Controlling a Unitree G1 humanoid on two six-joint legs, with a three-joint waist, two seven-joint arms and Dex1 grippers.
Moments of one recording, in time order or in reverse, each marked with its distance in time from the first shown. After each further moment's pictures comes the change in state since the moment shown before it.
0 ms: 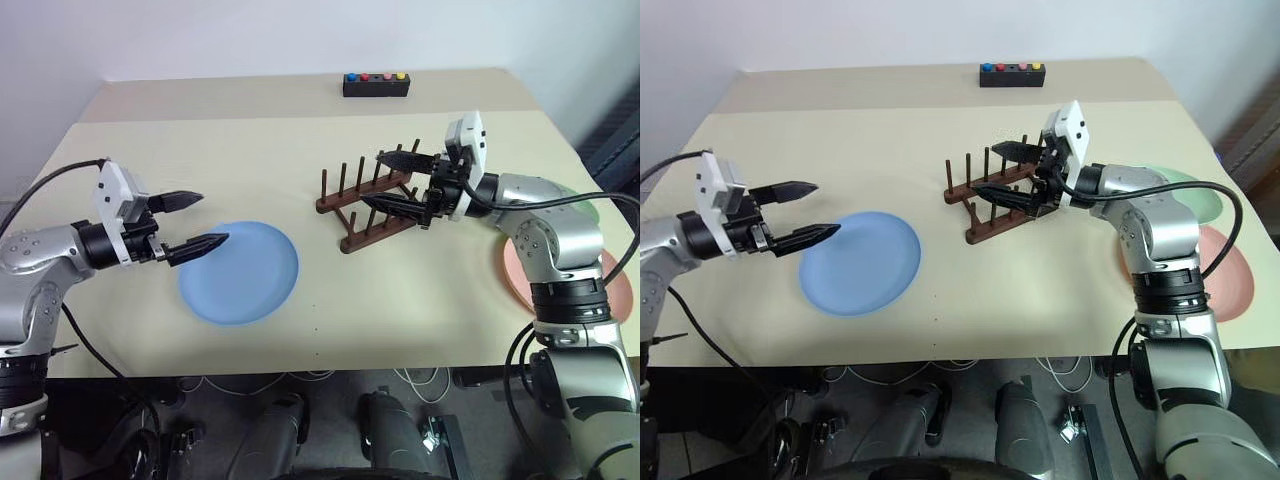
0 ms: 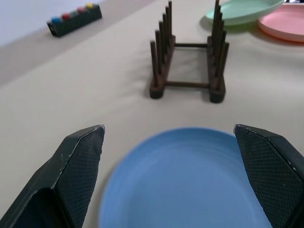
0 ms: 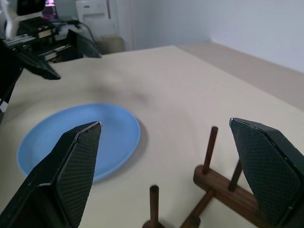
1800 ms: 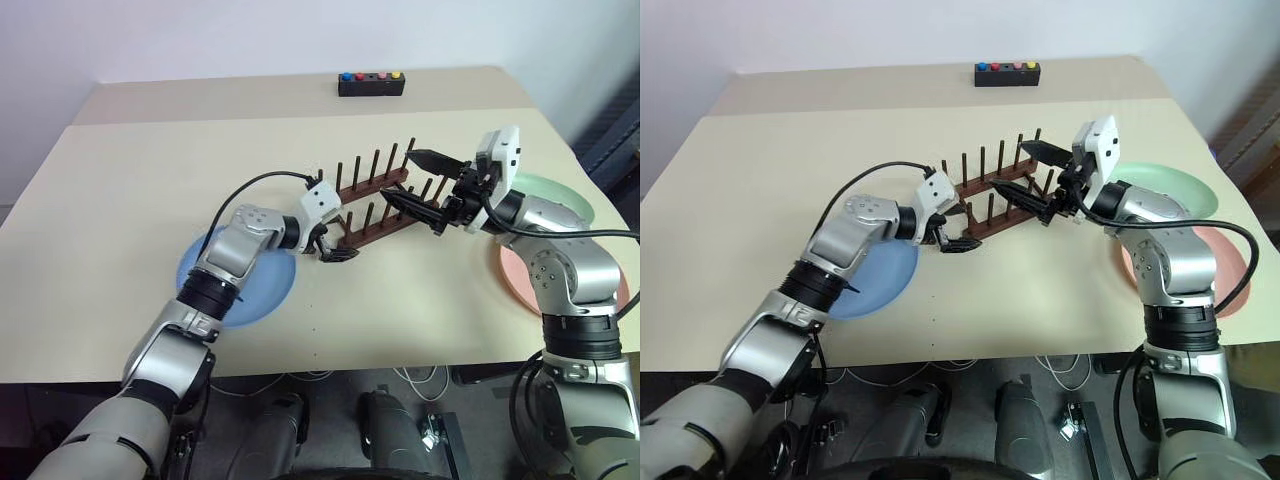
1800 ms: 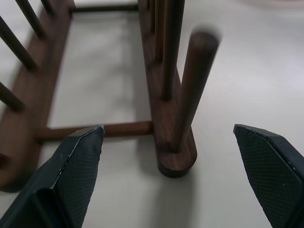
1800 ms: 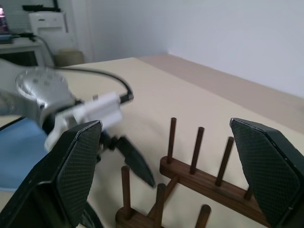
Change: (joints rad) left arm -0.505 -0.617 -0.592 0.490 0.465 0.082 0.171; right arm 0.181 -0.003 -0.115 -0.171 0.030 -0.045 -0.167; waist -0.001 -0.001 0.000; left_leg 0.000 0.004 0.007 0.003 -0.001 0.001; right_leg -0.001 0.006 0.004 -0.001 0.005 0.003
